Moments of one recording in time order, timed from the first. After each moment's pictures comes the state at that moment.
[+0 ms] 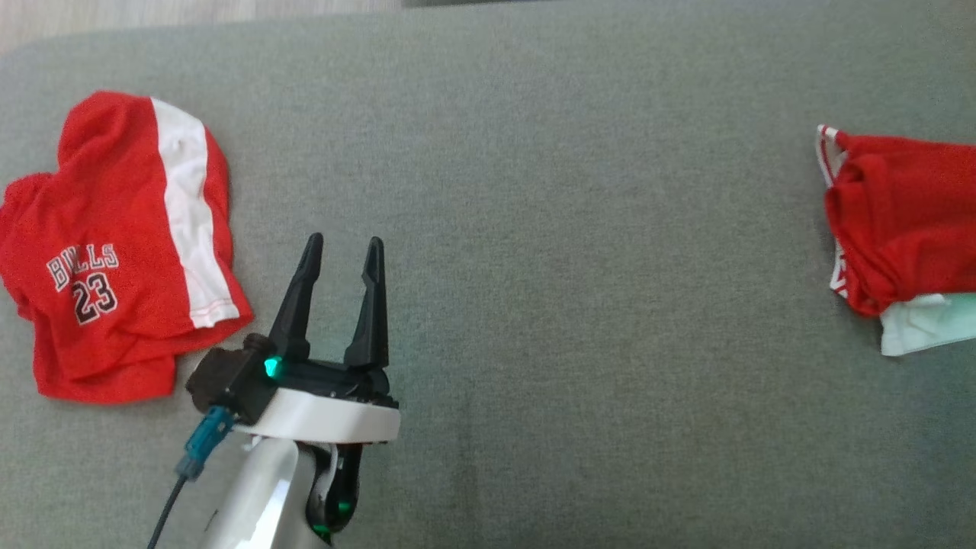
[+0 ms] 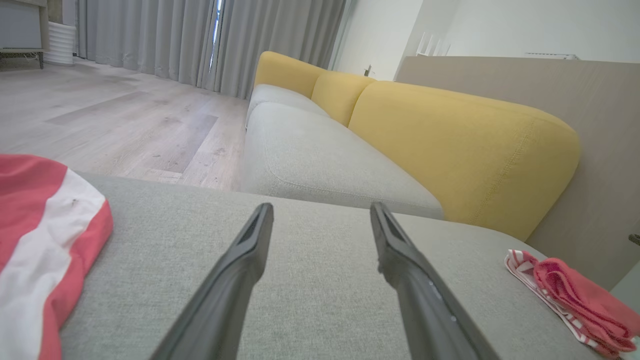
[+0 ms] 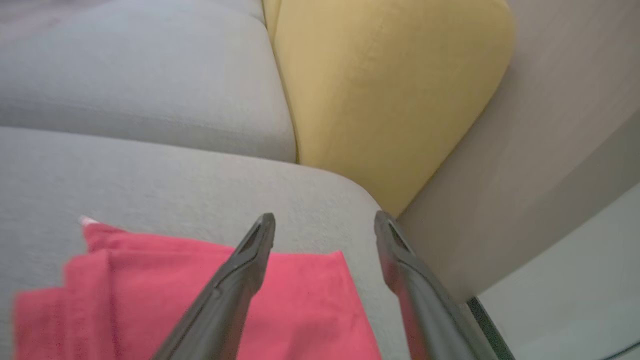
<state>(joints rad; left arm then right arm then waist) -0.22 0.05 -0.31 0.19 -0.39 -0.09 -0.25 -0.48 -0.40 -0.29 0.55 -0.09 0.12 0.02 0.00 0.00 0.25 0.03</state>
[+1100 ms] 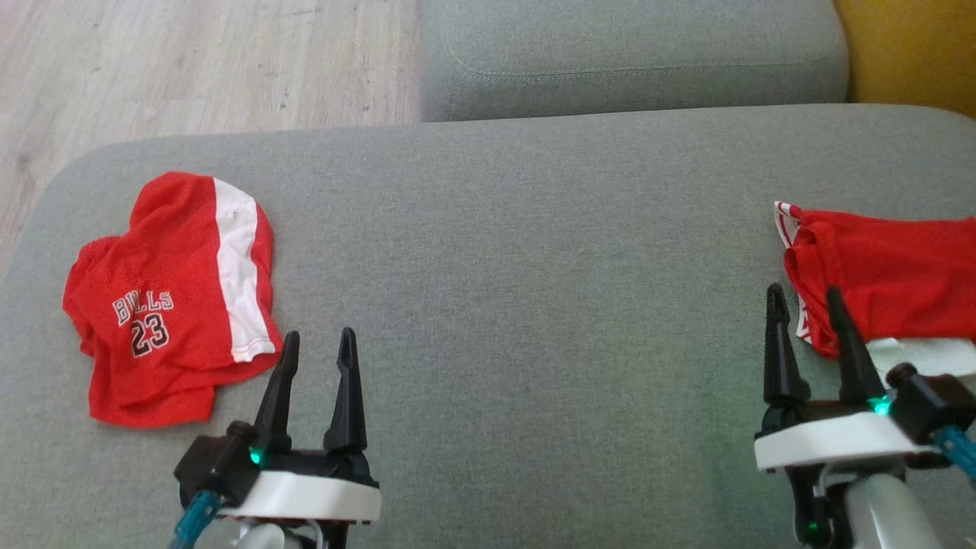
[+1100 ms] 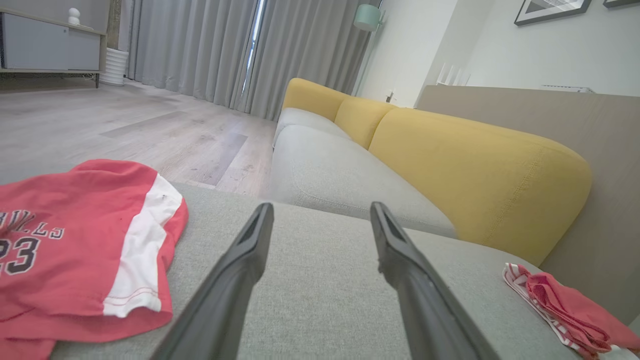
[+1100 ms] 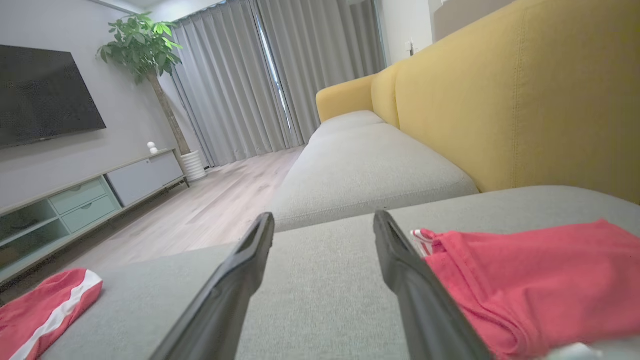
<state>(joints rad) -0.03 0.05 -0.26 0.18 -0.41 -0.06 -0.26 -0.04 -0.05 0.01 0.19 0.28 0.12 -0.23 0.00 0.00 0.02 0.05</state>
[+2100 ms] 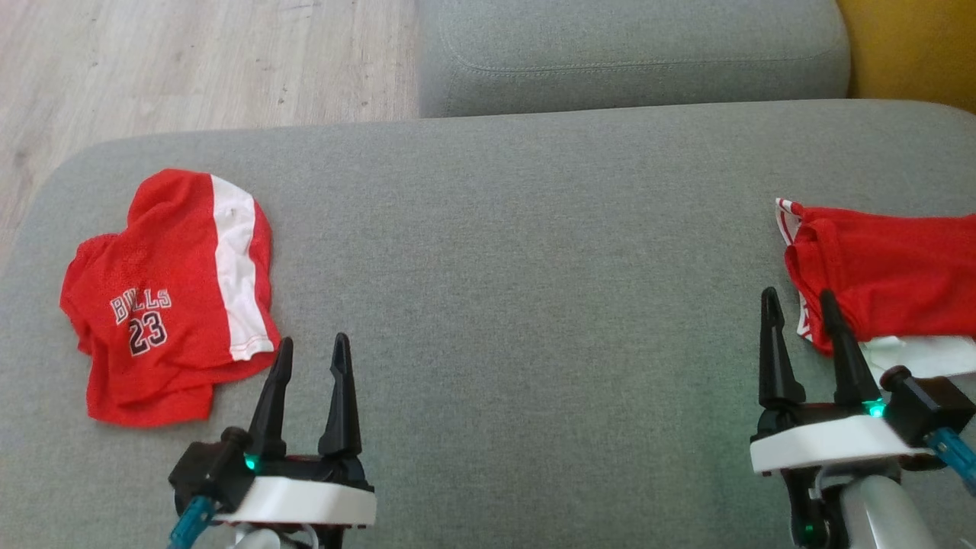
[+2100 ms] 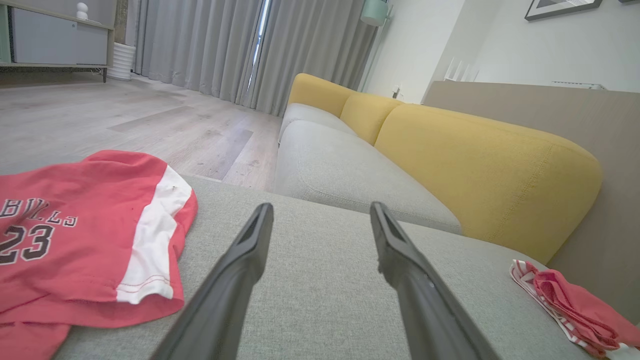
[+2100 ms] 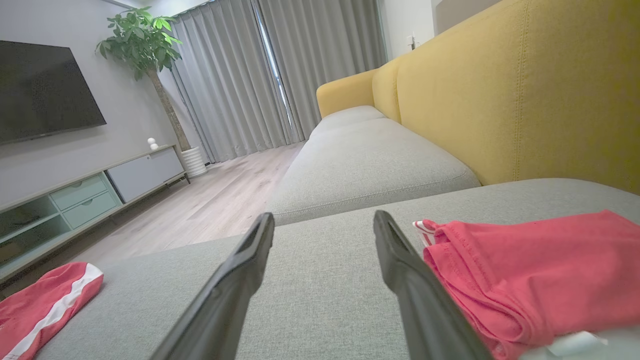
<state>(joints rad) -0.01 0.05 -0.24 0.17 -0.41 -0.06 -0.26 -0.03 -0.05 0.02 0.21 0.28 0.12 -0.25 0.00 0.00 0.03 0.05</state>
